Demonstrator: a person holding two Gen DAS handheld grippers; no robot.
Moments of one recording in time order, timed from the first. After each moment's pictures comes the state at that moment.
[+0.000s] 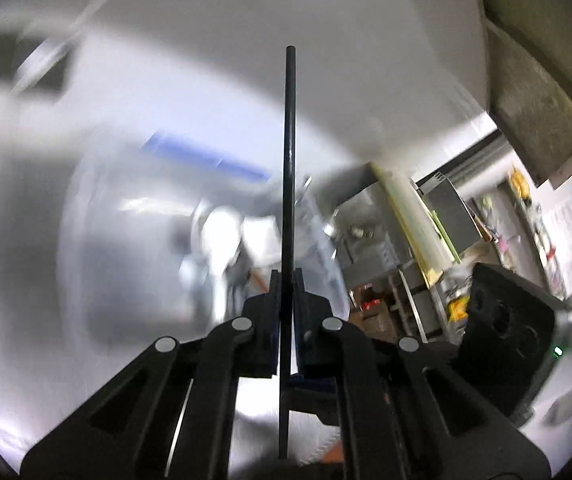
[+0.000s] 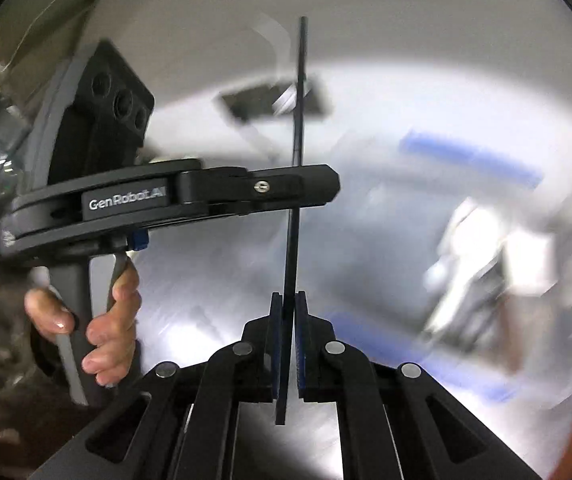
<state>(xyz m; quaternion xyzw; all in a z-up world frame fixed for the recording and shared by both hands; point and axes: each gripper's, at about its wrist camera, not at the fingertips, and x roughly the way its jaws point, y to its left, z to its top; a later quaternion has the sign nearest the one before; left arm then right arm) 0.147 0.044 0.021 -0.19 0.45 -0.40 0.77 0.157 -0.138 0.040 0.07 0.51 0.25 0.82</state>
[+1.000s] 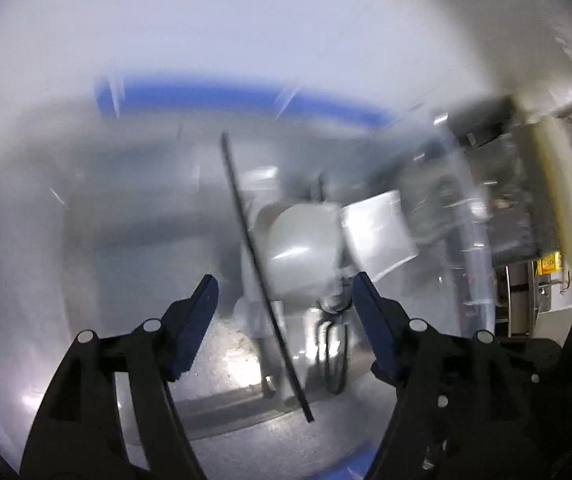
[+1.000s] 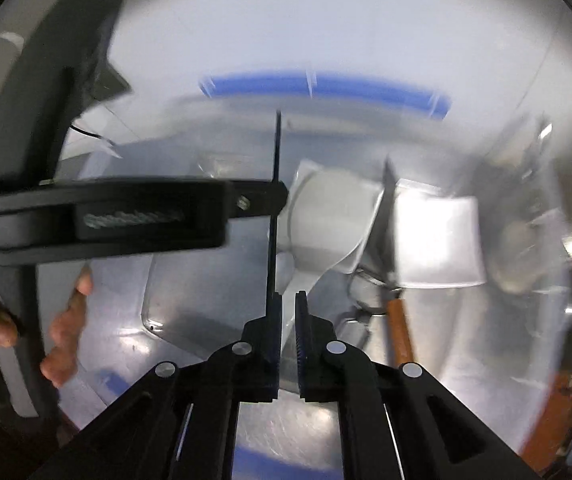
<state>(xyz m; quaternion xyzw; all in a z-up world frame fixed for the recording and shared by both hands) 0.247 -0.055 -0.092 -0.04 0.58 -0.31 0.75 0.237 -0.219 -0.081 0.05 0.60 0.09 0.79</state>
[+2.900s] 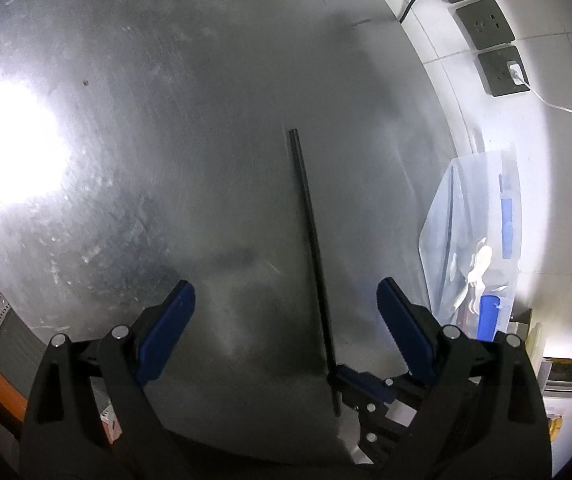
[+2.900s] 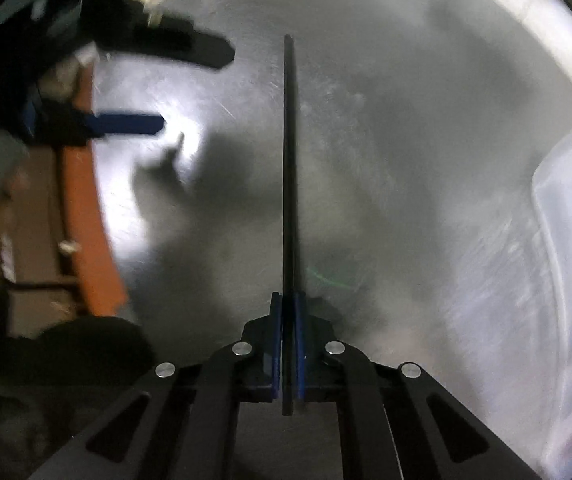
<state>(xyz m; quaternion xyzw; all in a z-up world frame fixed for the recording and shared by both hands) -0.039 0.306 -0.215 -0.44 0.55 0.03 0.71 0.050 0.070 -0.195 -0.19 0.66 0.40 0.61</state>
